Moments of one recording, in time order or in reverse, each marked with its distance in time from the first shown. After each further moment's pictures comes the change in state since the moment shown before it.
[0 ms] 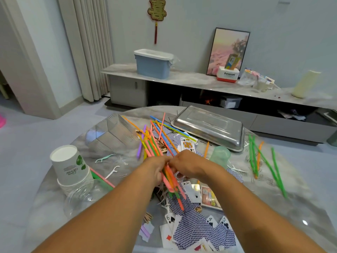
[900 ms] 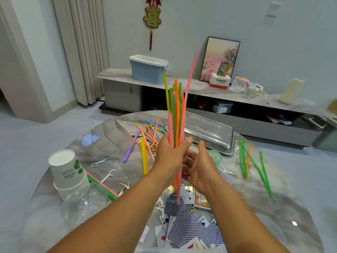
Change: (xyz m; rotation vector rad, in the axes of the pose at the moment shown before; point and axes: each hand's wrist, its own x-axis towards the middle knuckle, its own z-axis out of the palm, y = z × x) left_hand -0.059 0.007 0.039 0.094 -0.058 0.785; right_hand -0.023 0.025 -0.001 1.318 0.190 0.065
